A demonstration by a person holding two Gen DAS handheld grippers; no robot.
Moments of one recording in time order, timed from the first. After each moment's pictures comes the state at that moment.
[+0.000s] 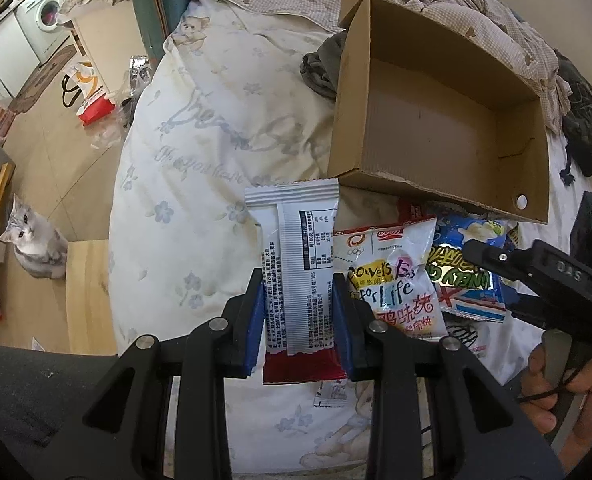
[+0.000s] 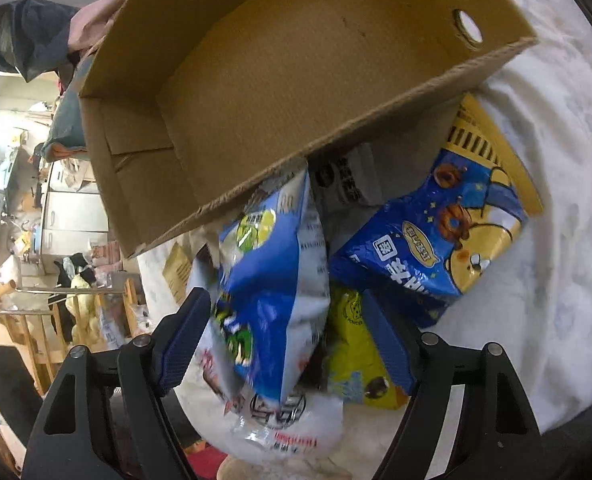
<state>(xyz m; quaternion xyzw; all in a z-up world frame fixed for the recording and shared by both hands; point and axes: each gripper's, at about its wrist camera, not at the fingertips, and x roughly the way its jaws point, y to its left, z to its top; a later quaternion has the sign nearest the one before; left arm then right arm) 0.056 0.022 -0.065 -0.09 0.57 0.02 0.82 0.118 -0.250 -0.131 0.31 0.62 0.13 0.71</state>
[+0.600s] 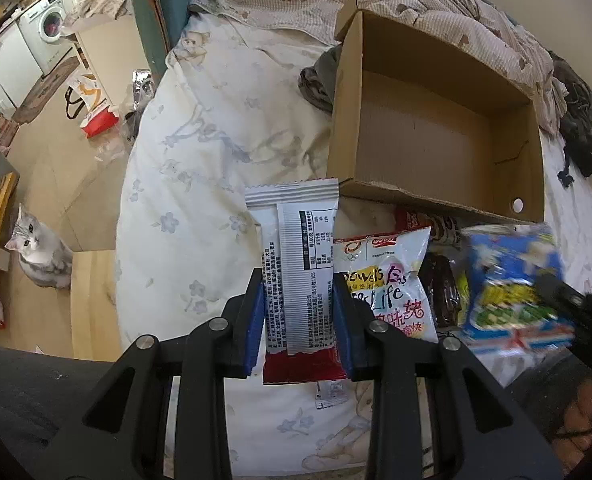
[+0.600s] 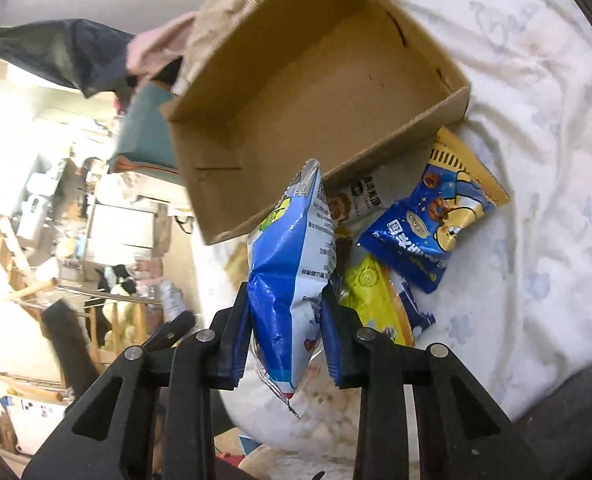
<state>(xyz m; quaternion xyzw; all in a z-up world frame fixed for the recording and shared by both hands) 0.050 0.018 -0.054 -0.07 0.55 0.02 0.83 0.055 -0.296 -0.066 0.36 0.53 0.20 0.74</state>
